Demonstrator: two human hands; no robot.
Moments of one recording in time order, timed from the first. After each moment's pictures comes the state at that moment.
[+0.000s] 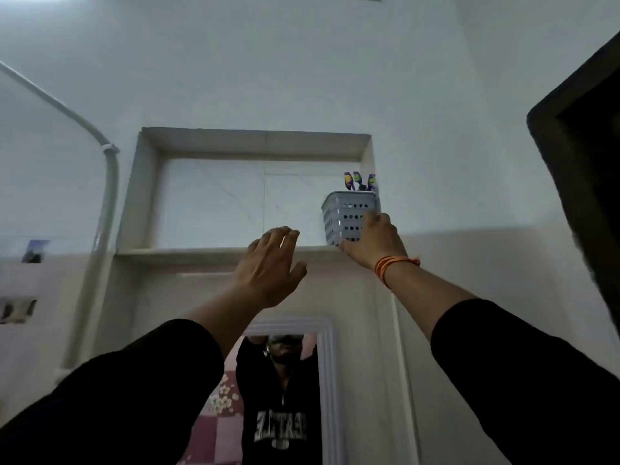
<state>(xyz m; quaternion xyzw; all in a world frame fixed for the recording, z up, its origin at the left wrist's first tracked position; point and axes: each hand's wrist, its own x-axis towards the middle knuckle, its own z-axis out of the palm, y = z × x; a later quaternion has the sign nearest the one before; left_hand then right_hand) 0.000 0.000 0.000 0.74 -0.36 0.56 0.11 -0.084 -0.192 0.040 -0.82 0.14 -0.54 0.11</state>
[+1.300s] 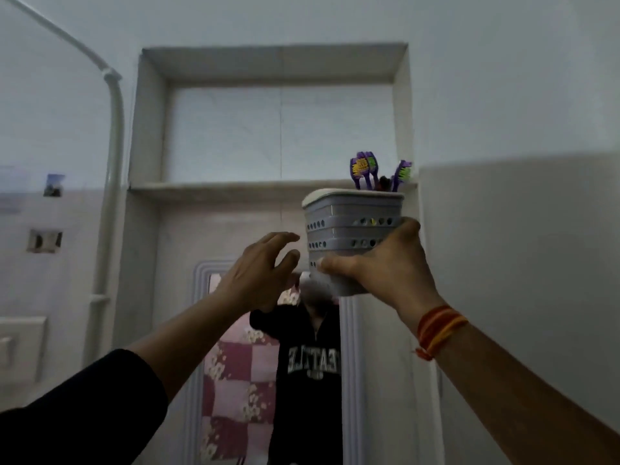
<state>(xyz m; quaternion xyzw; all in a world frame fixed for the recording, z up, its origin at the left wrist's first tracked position) 0.034 0.022 -0.095 0.77 -0.40 0.41 0.29 -0.099 -0.153 -0.099 -0.77 0.03 -0.51 0.39</state>
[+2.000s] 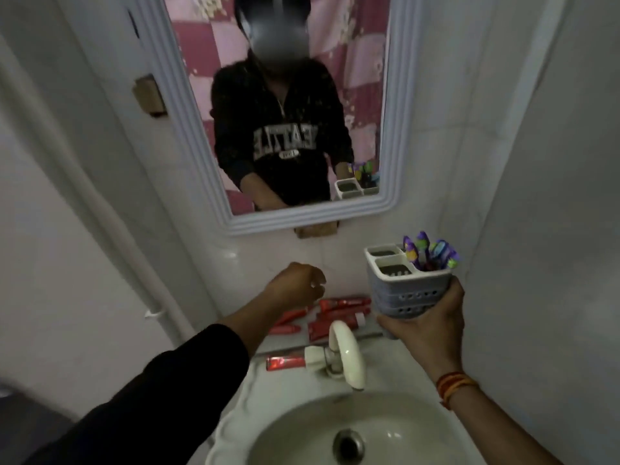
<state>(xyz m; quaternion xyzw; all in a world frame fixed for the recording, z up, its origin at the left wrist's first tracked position) 0.127 0.056 -0.522 0.91 -0.38 -0.12 0.12 -0.069 -0.105 -0.577 -0.75 0.29 -0.38 0.46</state>
